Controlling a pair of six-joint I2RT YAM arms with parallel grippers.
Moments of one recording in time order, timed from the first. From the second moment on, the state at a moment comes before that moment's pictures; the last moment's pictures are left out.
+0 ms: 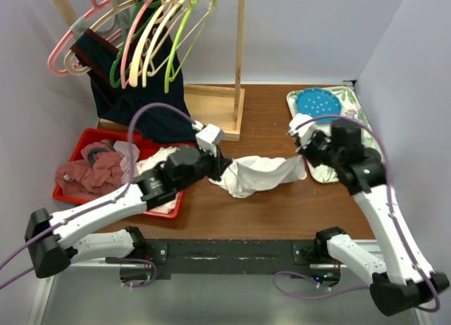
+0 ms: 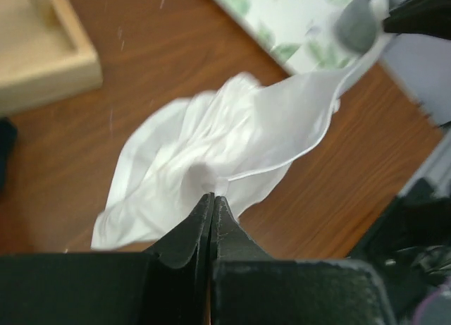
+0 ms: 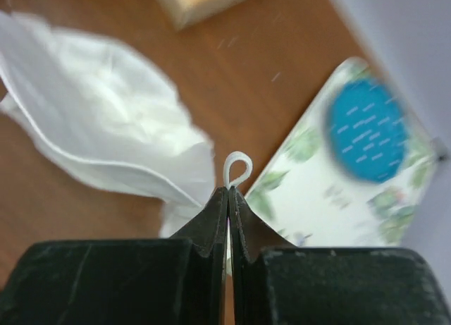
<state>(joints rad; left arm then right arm) -0.97 1.07 0.91 -0.08 -0.17 -0.36 0.28 0.90 1.16 -0.81 -0.23 -0.59</state>
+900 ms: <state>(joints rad) -0.88 0.98 0.91 -0.17 -0.03 -0.38 0.12 0.99 0.90 -0.61 -0.41 -0.49</state>
